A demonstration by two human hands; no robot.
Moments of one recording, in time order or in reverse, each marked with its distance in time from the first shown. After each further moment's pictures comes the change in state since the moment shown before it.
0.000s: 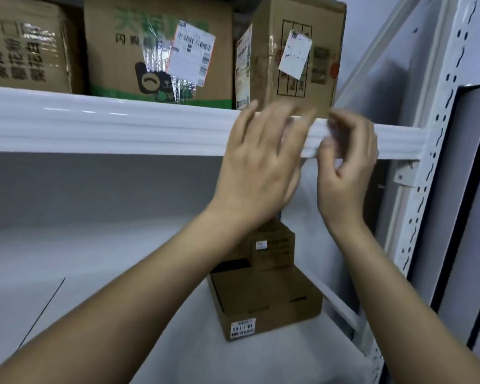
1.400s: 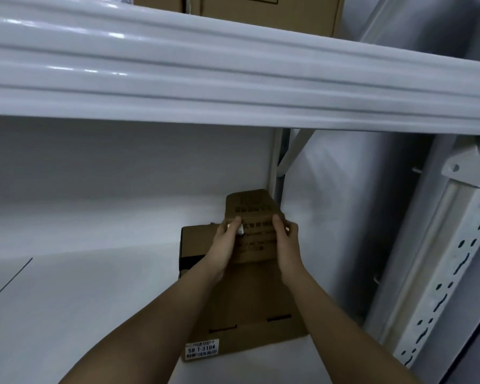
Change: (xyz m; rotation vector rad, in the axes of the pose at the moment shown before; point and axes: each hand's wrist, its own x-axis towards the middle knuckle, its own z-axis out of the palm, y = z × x) left_hand -0.174 0.012 0.251 -1.187 -0.618 -1.709; right_hand -0.177 0.218 0.069 0.401 -0.503 1.375
